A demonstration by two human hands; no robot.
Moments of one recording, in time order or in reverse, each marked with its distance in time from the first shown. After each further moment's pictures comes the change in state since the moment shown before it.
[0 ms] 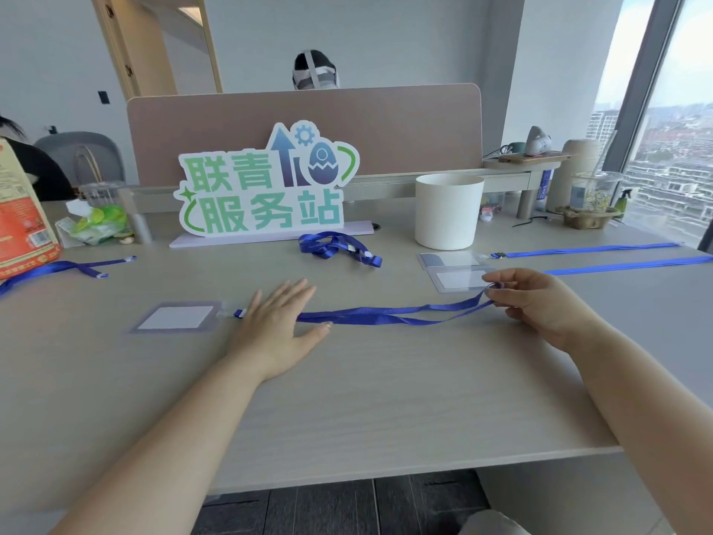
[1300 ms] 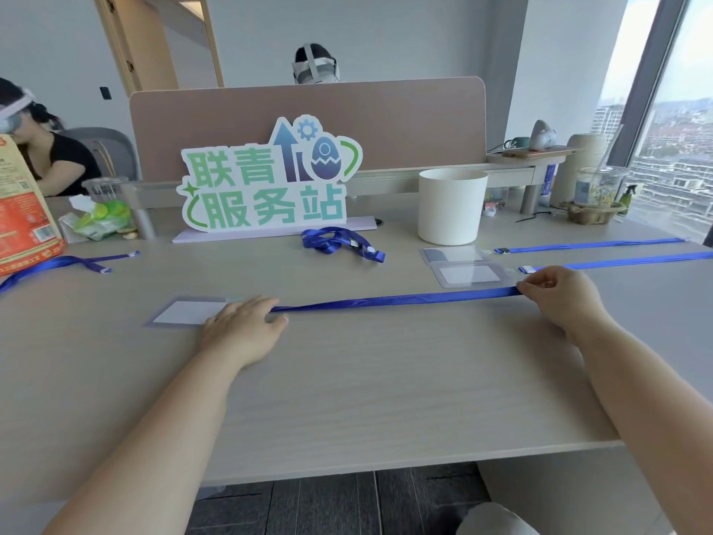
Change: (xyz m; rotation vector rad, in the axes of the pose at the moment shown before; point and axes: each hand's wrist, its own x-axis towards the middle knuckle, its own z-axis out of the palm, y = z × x) left_hand -0.004 -0.025 -0.010 0.037 -0.108 -0.408; right_hand 0.015 0.015 -0.019 -0.495 0.401 -0.011
